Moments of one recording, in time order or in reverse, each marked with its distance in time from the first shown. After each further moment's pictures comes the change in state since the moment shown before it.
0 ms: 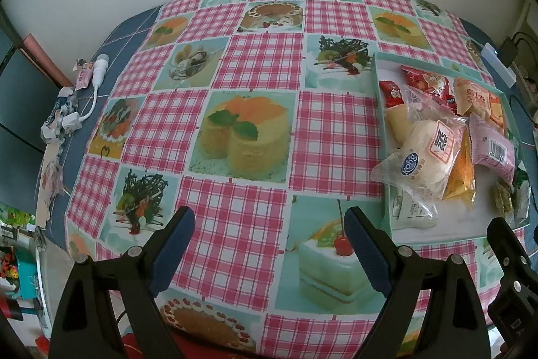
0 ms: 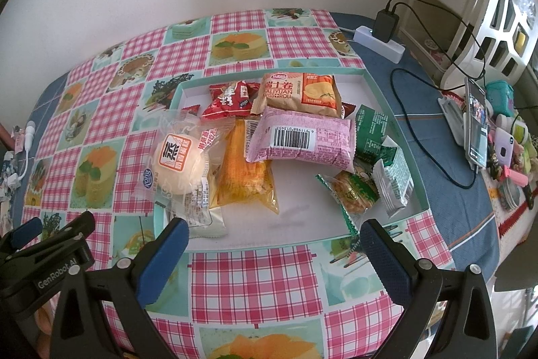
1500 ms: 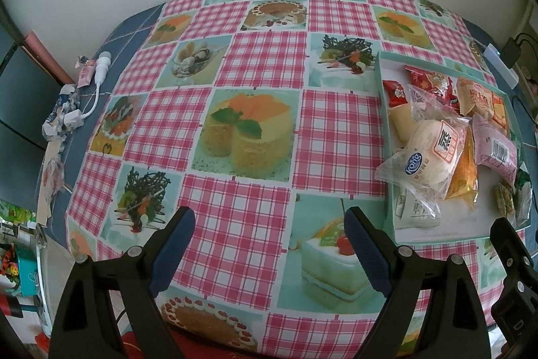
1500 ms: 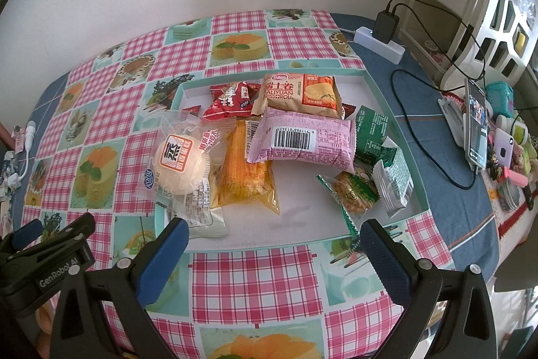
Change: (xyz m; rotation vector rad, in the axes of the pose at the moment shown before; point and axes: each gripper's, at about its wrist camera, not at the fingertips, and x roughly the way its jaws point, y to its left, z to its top) left arm 0.001 0.003 -0.002 -0.003 -0.002 0.003; right arm 0.000 0.000 0.001 -0.005 -0.002 0.001
